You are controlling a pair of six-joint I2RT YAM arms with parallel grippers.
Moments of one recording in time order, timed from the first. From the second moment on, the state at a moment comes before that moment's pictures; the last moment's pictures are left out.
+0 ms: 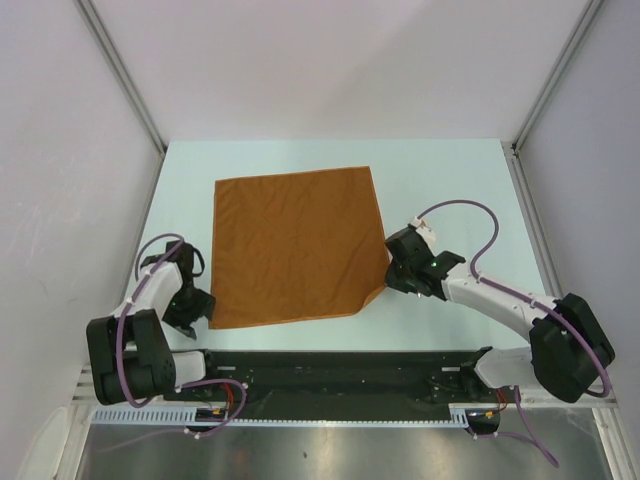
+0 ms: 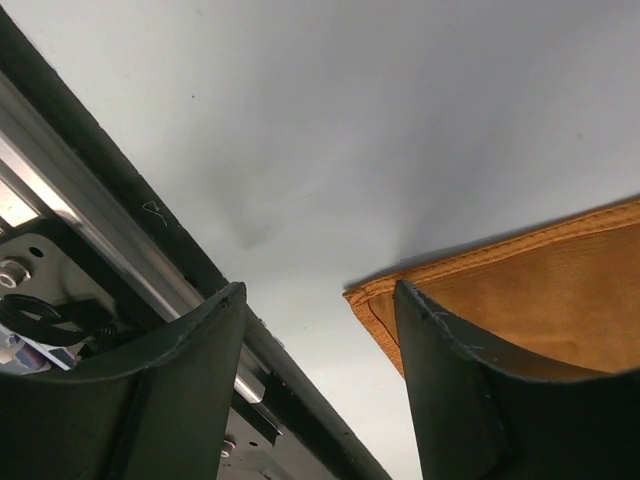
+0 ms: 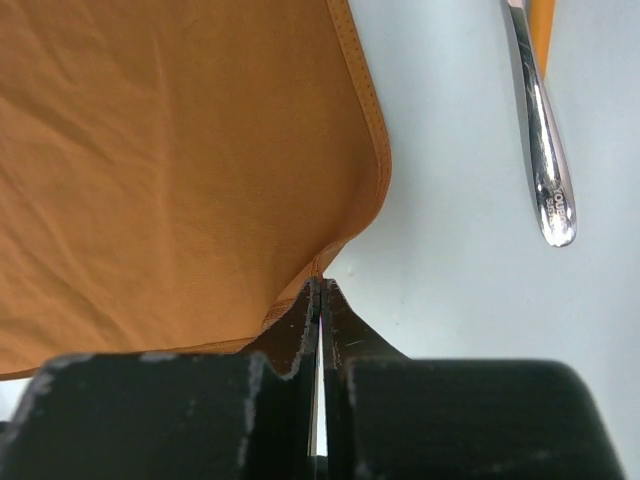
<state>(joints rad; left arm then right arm) 0.19 1.26 0.66 -0.99 -0.26 -0.93 0.69 1.31 0.77 -0.46 0.22 0.94</state>
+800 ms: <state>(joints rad) 0.20 1.21 0.56 -0.84 -0.13 -0.95 0.63 1.27 0.74 -0.42 0.17 0.93</state>
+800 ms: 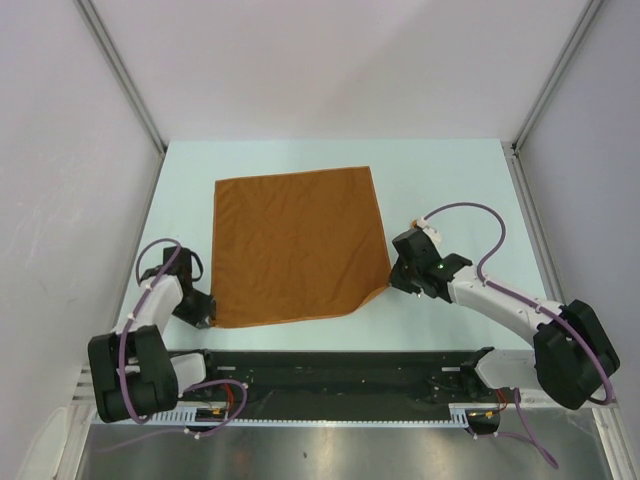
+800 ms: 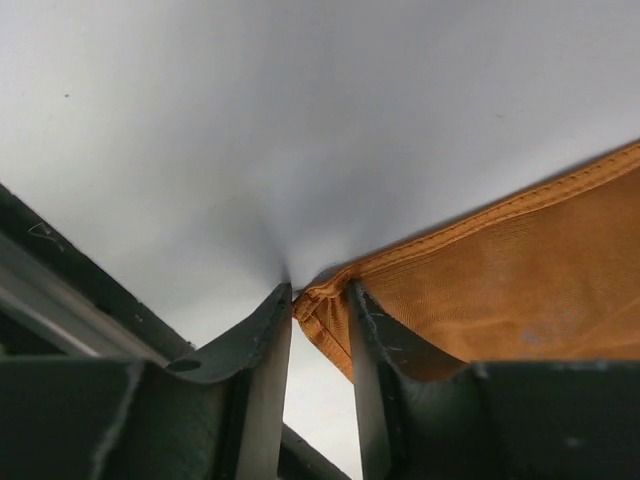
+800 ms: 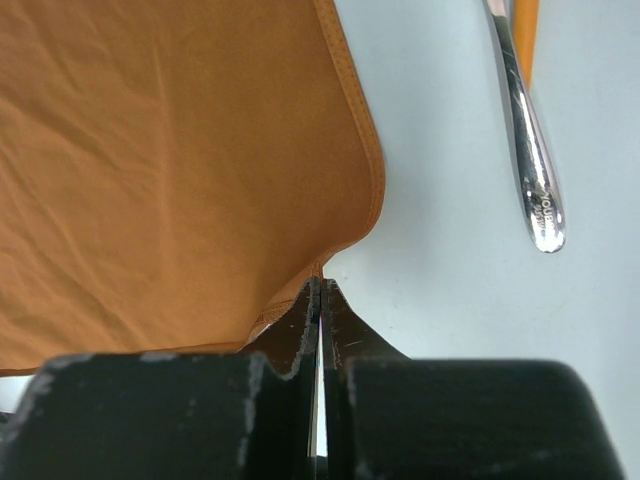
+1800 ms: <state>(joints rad) 0.20 0.77 0.63 -0.97 -0.05 -0.95 0.58 0.96 0.69 -0.41 -0.01 0.67</state>
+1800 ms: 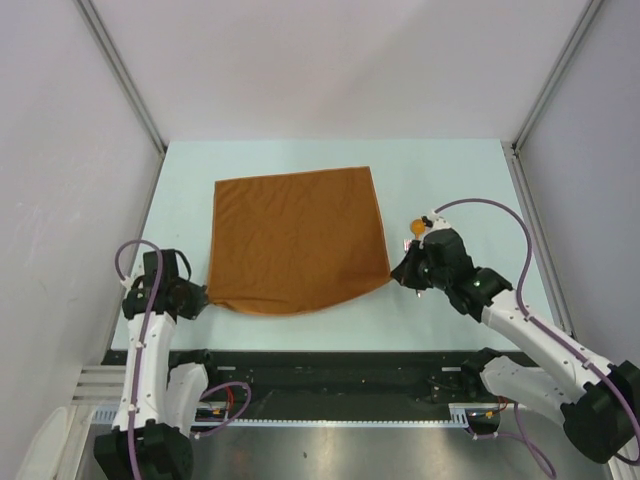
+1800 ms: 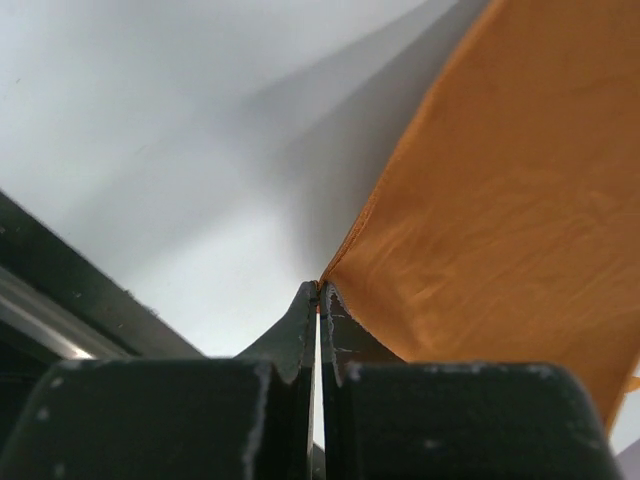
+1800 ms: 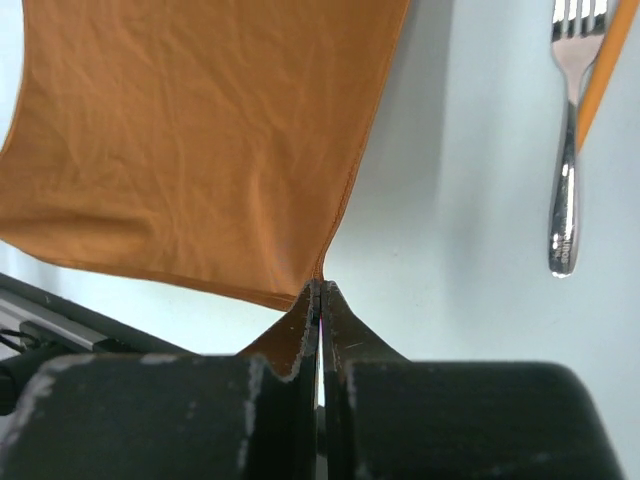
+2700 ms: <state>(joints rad) 0.20 0.86 0.56 -0.74 0.15 -0.79 0.70 1.23 0.57 -0.47 0.08 0.89</state>
